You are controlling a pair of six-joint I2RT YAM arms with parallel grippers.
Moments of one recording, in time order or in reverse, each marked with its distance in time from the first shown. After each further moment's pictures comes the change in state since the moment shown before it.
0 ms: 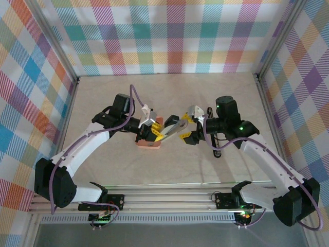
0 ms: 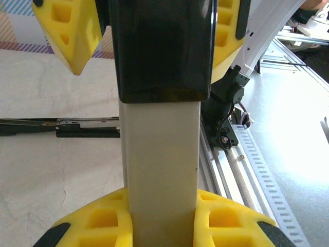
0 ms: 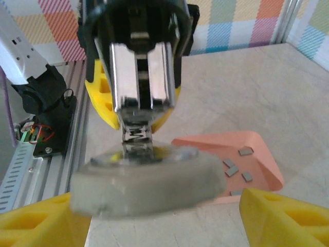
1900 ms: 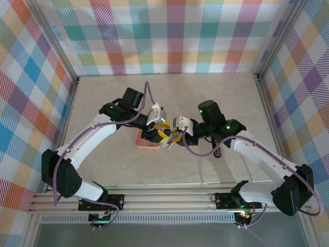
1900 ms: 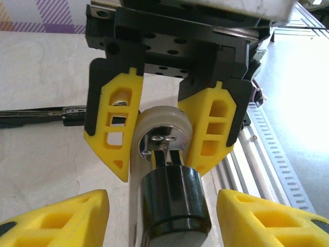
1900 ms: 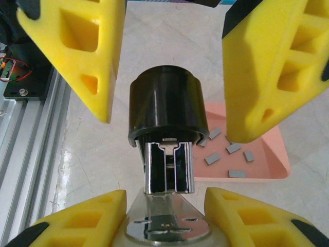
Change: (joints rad) left arm -0.096 0.114 0.209 -0.213 -0.157 0.118; right arm 0.172 0.102 0.047 -0.171 0.266 -0.227
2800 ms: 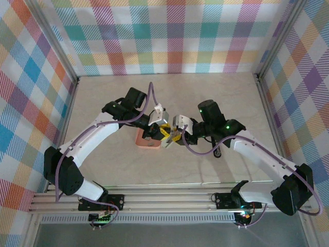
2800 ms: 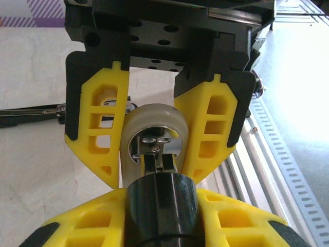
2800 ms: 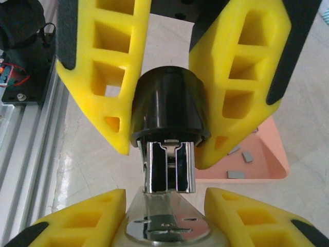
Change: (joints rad) left arm -0.016 0.029 0.031 -0.033 -0.032 0.036; right arm 0.000 0.003 0.000 0.027 0.012 0.055
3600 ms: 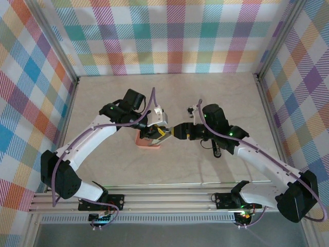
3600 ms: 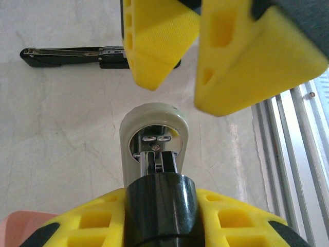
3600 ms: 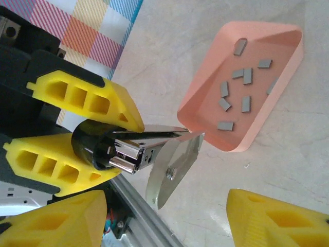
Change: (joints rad) left arm -0.002 -0.047 -0.033 -0.008 -0.256 -0.034; right arm 0.002 -0.080 -0.114 0.165 0.124 1.220
